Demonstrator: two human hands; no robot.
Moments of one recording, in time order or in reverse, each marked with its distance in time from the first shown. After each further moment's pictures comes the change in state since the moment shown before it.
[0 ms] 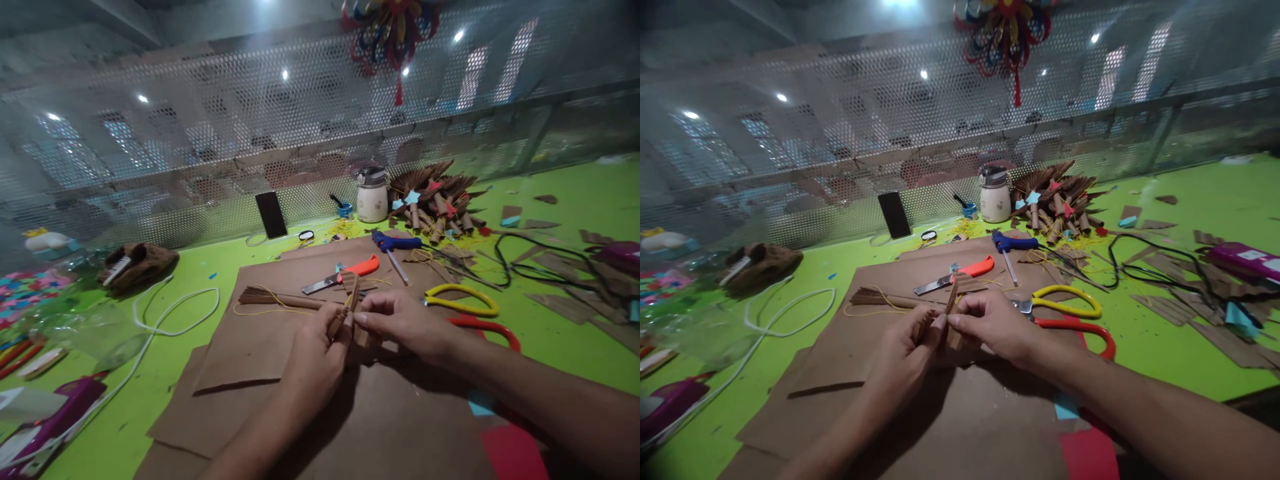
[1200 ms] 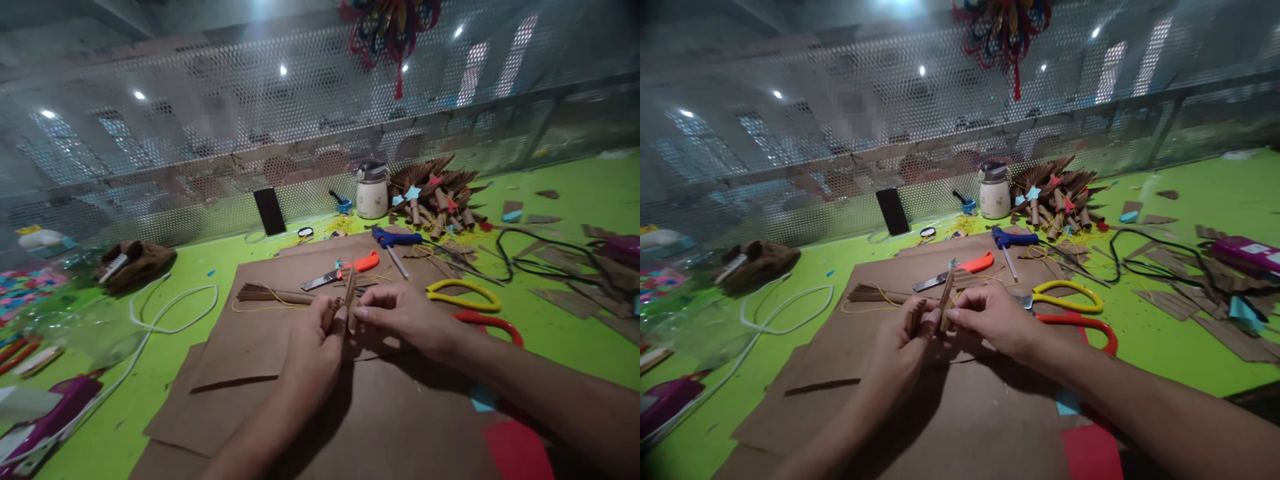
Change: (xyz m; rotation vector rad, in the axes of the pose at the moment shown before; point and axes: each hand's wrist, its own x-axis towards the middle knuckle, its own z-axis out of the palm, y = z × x) left_hand 0.000 0.001 0.001 -0.173 0.007 -0.091; right_hand -0.001 -0.003 -0.001 0.019 0.025 0.027
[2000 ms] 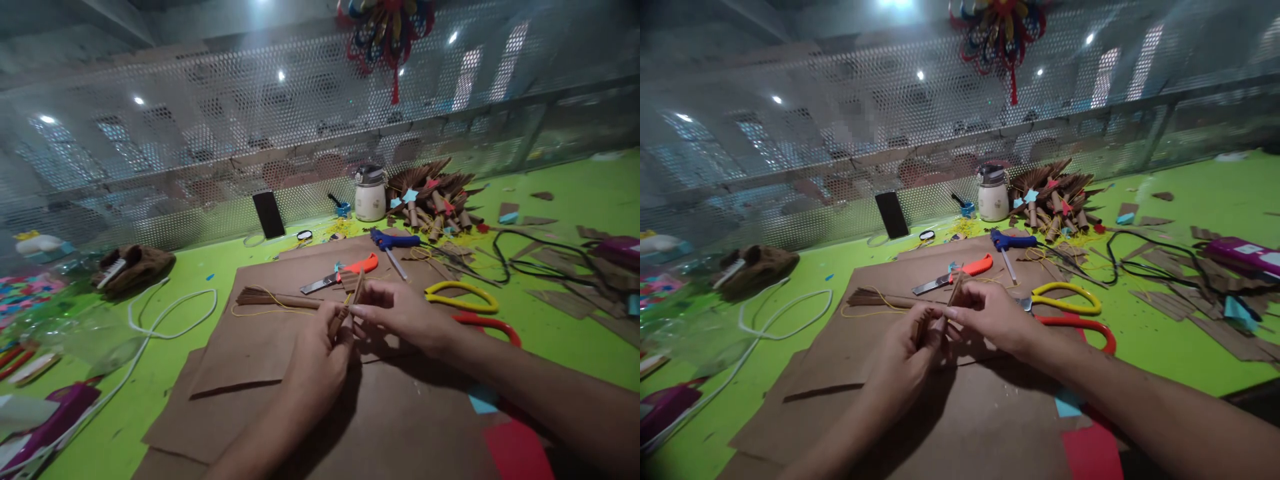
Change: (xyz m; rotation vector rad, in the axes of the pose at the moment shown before) left_hand -0.002 -0.005 0.004 0.011 -0.079 0.052; right_hand 0.003 -0.002 0.000 -0.028 0.009 -0.076
